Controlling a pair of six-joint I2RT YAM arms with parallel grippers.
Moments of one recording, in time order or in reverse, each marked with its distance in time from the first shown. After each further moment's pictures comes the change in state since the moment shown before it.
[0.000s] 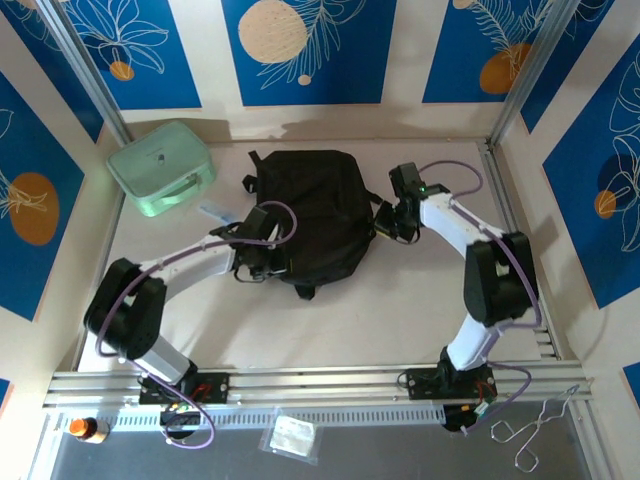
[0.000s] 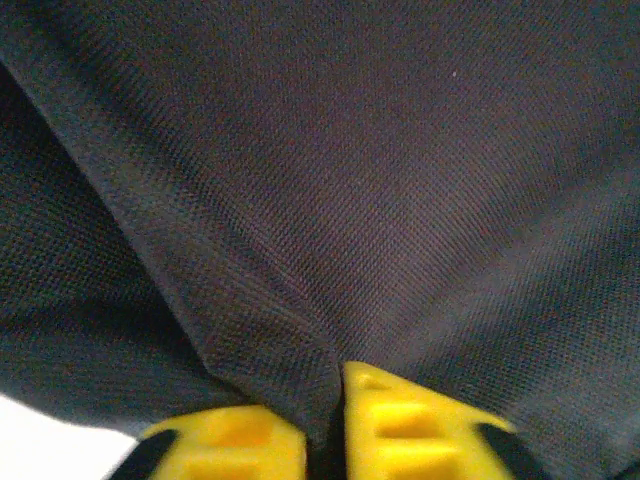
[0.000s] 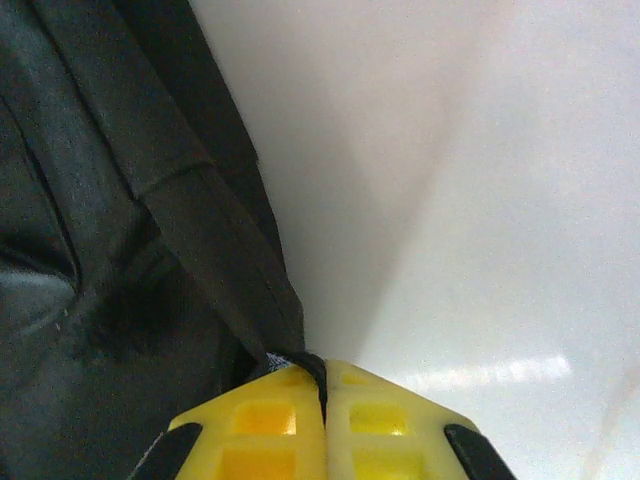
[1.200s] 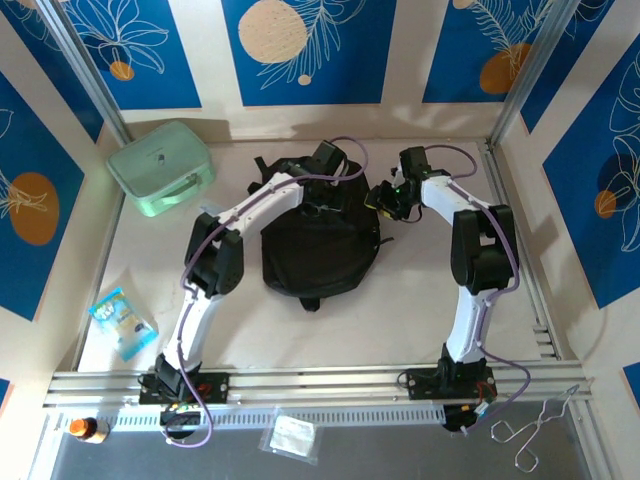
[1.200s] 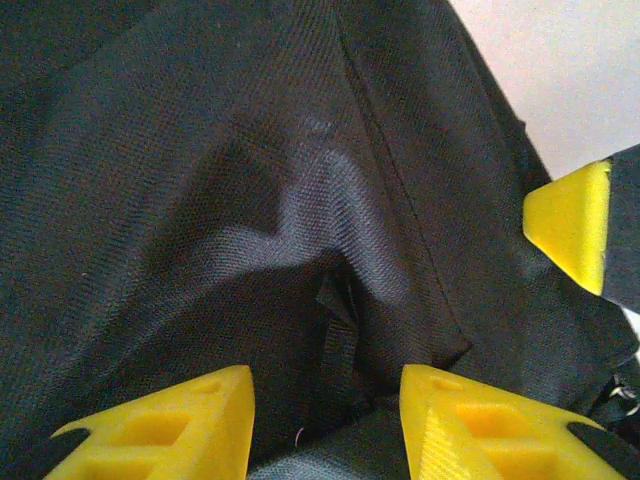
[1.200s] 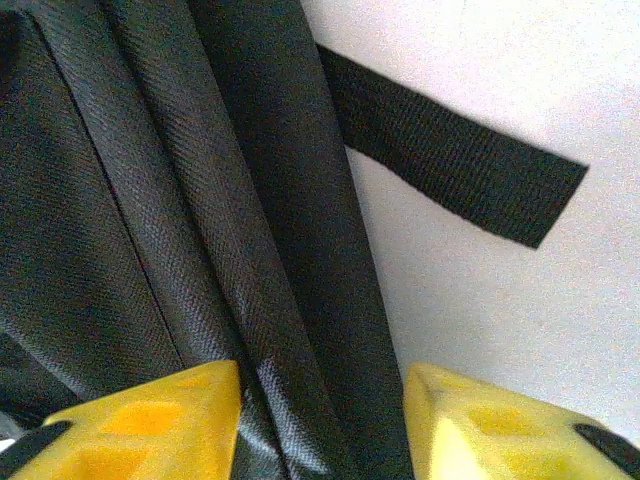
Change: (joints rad) left arm -0.082 0.741 1.155 -0.267 -0.194 0.305; right arm -0.114 0.323 0.271 0.140 -0.262 -0.176
